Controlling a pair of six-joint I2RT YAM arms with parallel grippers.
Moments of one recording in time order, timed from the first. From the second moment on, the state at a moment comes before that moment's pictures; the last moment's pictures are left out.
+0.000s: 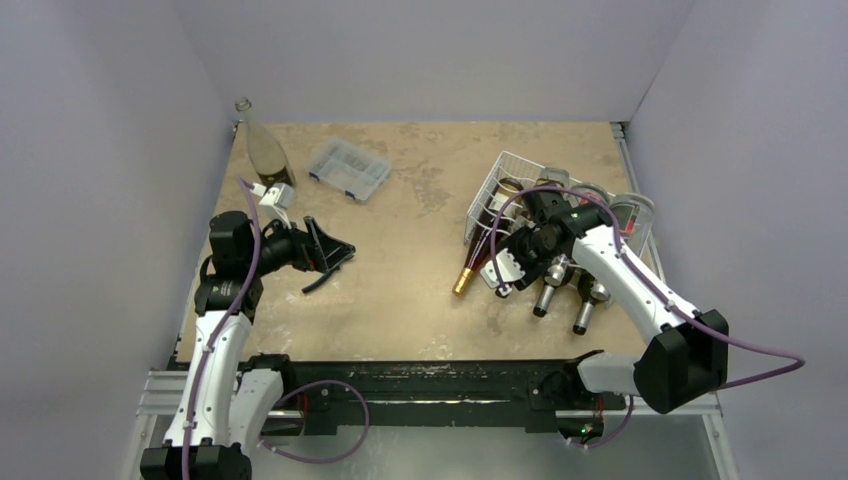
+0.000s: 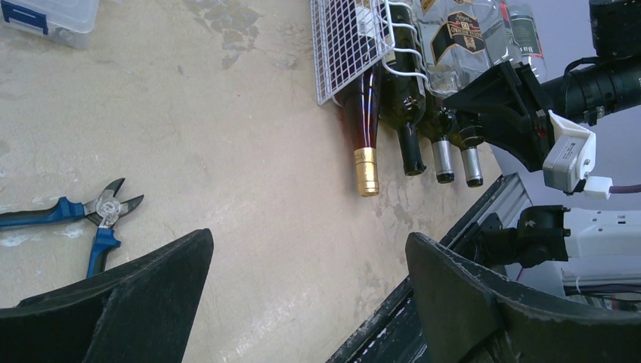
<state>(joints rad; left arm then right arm) 0.06 0.77 0.69 -0.35 0.81 -0.34 0.38 1.30 1.08 -1.06 -0.30 -1.82</state>
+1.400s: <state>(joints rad) 0.06 0.81 0.69 -0.36 0.81 -0.34 0.40 1.35 1.19 -0.95 -0.53 -1.81</state>
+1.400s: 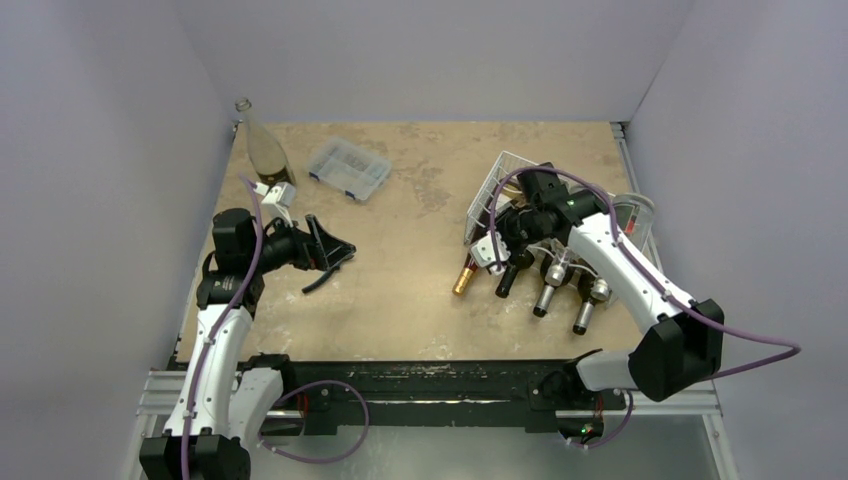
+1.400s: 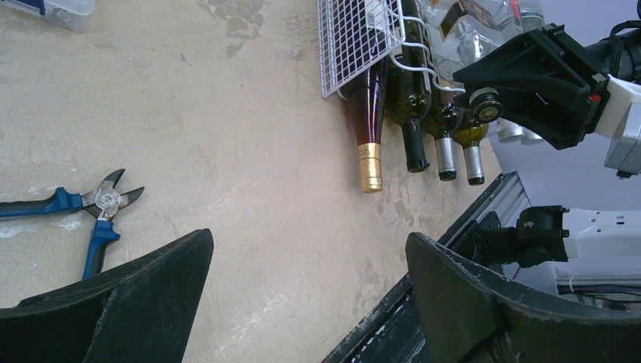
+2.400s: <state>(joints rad) 0.06 0.82 0.69 -0.36 0.81 -0.34 0.17 1.39 1.26 -0.60 -0.99 -1.33</state>
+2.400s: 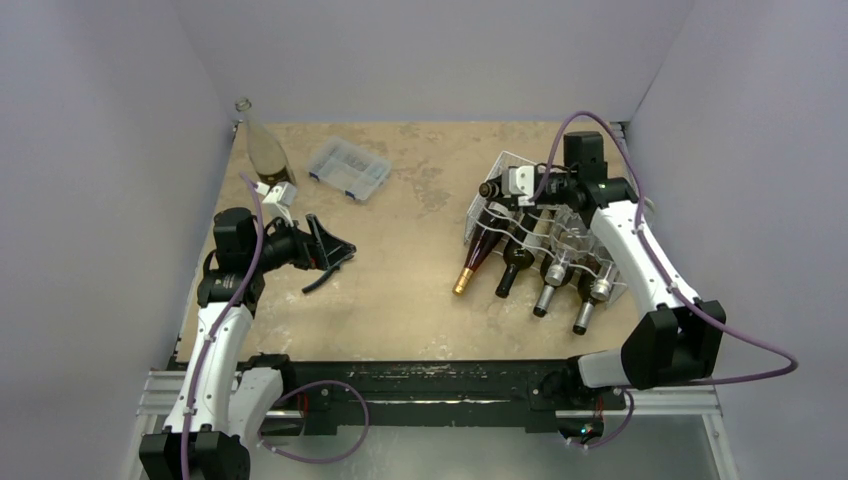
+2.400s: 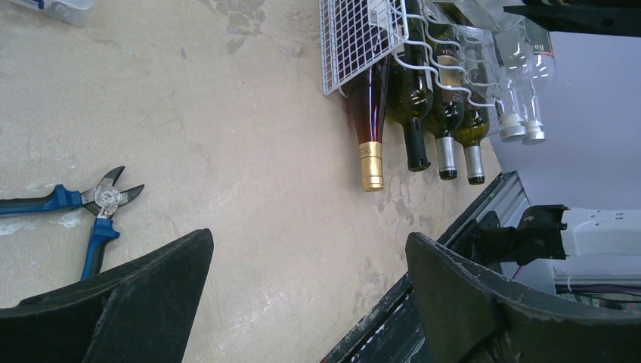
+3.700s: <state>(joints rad) 0.06 0.82 0.69 -0.36 0.81 -0.34 0.02 1.36 1.28 -0.16 -1.09 -0.62</state>
